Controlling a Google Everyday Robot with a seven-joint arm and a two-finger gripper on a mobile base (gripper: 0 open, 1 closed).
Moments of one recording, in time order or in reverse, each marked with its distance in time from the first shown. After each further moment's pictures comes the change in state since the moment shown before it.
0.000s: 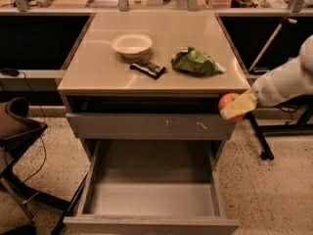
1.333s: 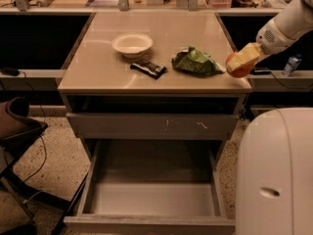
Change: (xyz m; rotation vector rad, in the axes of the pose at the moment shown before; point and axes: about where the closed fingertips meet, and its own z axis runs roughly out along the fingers) arm -0.089 -0.093 -0.035 0.008 0.118 0.163
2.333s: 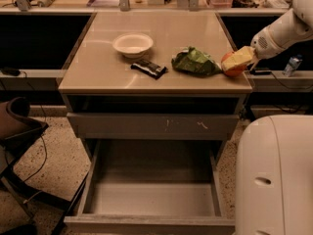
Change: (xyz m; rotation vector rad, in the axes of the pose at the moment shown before) arm -0.021 -0.026 0.042 -0.036 -0.102 0.028
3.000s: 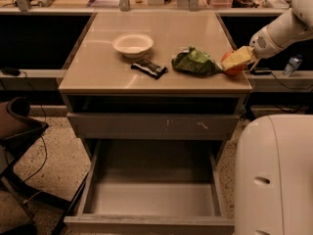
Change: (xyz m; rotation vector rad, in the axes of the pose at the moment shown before) arm 0.000 0.000 0.000 0.000 0.000 0.000
